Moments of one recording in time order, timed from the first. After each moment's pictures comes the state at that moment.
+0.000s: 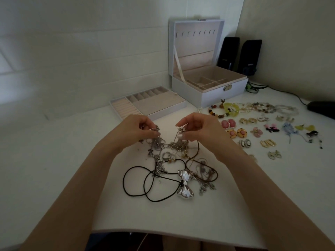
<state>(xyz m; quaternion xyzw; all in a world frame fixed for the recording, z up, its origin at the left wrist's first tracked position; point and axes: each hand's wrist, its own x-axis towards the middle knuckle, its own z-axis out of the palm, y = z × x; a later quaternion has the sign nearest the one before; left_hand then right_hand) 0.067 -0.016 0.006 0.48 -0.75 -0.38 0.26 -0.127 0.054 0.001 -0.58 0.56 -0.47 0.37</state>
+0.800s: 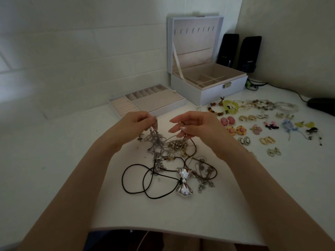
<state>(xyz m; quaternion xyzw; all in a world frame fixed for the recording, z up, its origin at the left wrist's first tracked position) 0.067 -0.016 0.006 0.46 -0.75 -0.39 0.28 -0.128 0.055 0.003 -0.58 0.51 -0.47 0.42</state>
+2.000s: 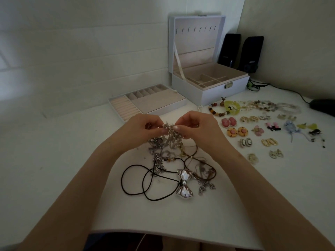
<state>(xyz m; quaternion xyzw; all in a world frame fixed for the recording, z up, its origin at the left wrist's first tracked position) 0.058 -0.013 0.002 0.40 -0.83 -0.29 0.25 -0.120 0.044 -0.011 -0.58 0.58 -0.48 0.30</state>
